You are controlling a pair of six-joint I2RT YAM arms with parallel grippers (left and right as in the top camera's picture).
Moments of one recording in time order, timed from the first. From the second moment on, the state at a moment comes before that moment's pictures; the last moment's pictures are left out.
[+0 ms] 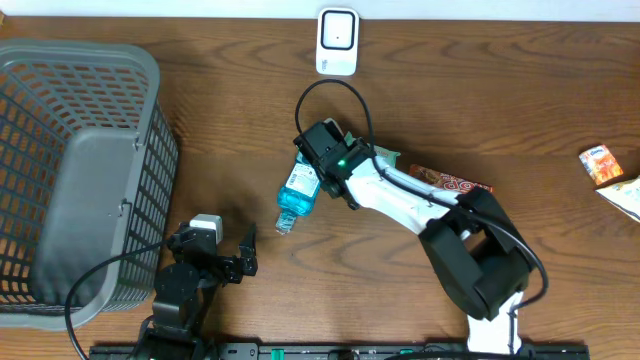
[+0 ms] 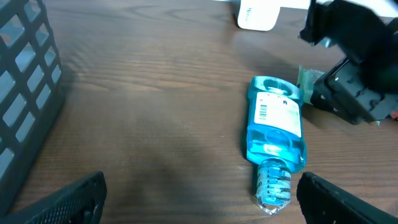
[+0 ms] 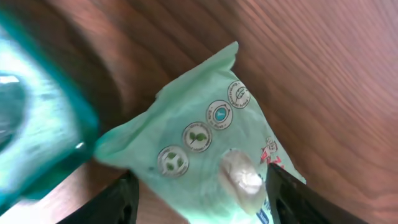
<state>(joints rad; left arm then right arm) -0.22 0.15 0.11 -0.35 0.02 -0.16 0.72 2.05 1.33 -0.51 0.53 0.03</state>
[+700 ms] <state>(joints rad) -0.22 0.15 0.11 -0.35 0.02 -0.16 0.70 2.08 1.37 -0.66 0.51 0.00</state>
